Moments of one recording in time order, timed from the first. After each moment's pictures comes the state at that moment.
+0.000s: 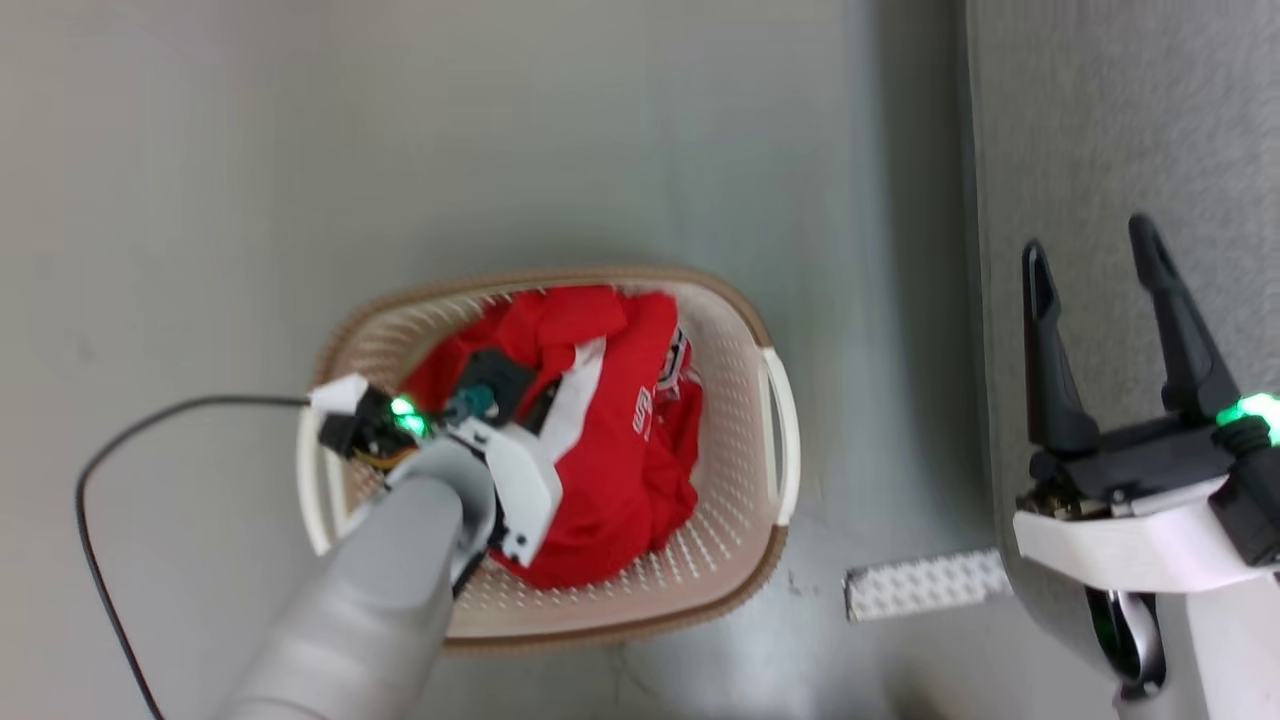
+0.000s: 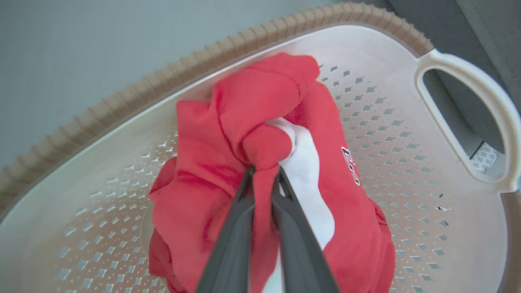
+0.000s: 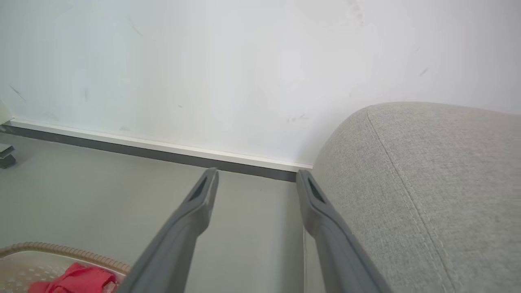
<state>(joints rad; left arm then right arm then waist) -0.92 0.06 -0.60 1.19 -0.12 -0.13 -0.26 -0.37 -0.05 0.08 -0.04 0.11 0.13 -0.26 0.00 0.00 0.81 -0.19</state>
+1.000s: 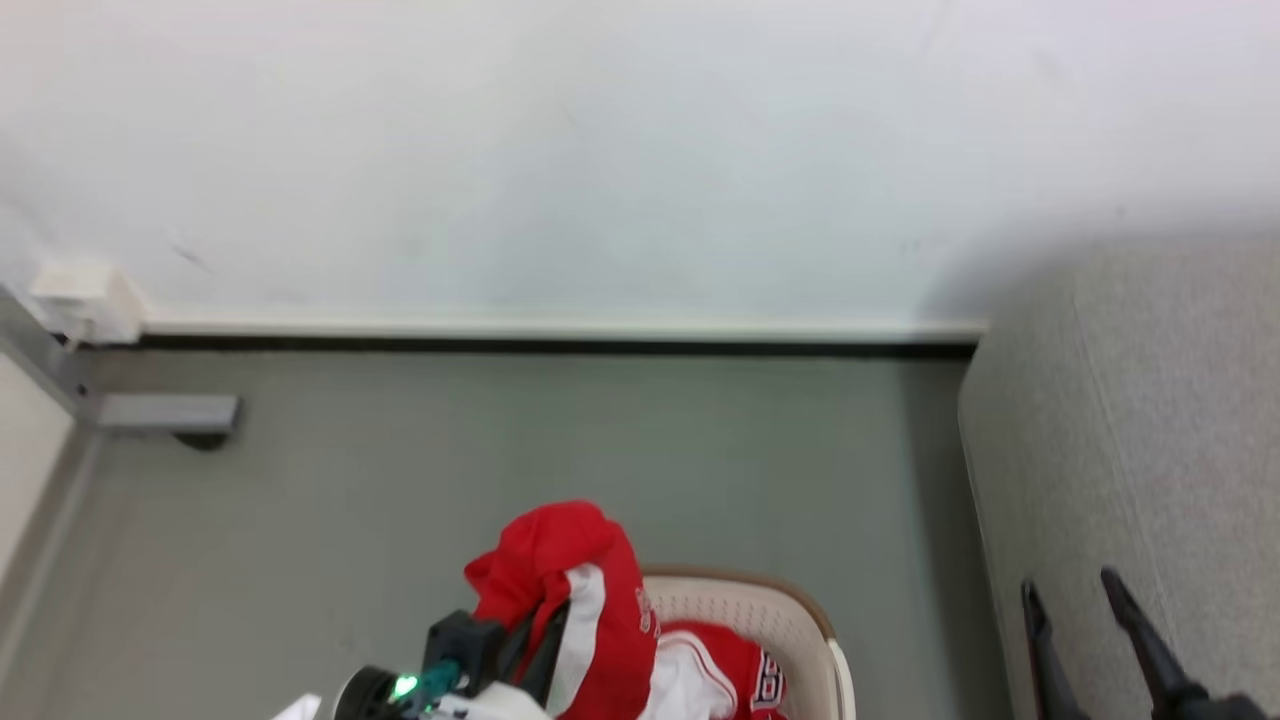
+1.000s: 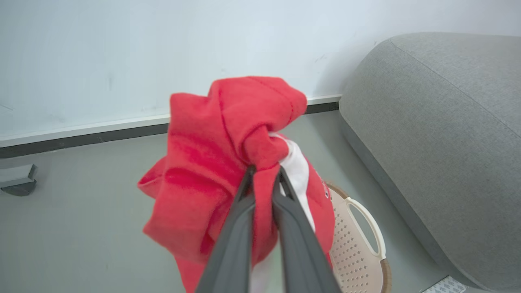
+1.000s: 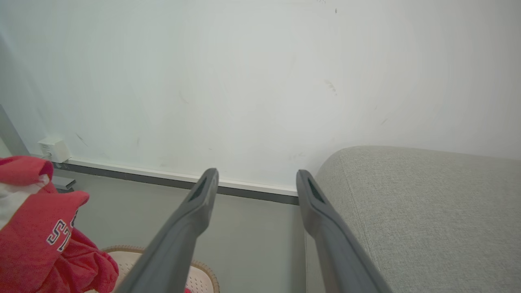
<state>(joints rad) -0.31 0.08 -0.47 0.66 -0.24 -0.02 -0.26 0.03 -0.07 0.02 0.12 0.12 0.13 -0.26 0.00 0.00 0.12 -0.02</state>
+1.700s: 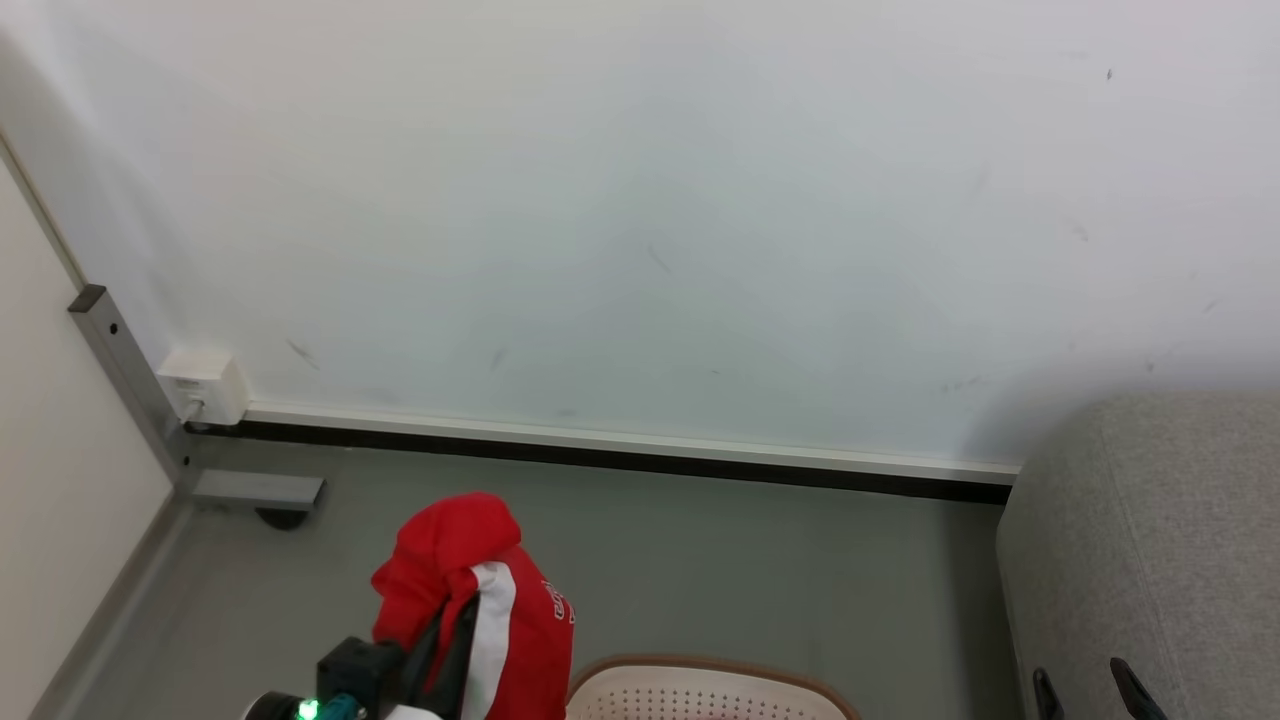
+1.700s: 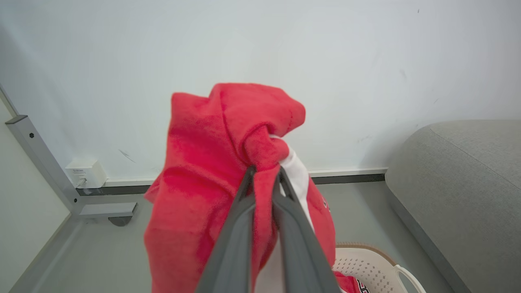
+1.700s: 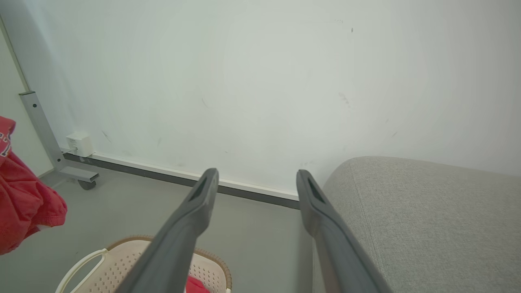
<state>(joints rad) -0.14 0.17 -0.33 0.40 -0.23 0.02 -0.26 0.15 -0.10 0.02 0.19 0.13 0.13 -0.26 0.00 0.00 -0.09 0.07</state>
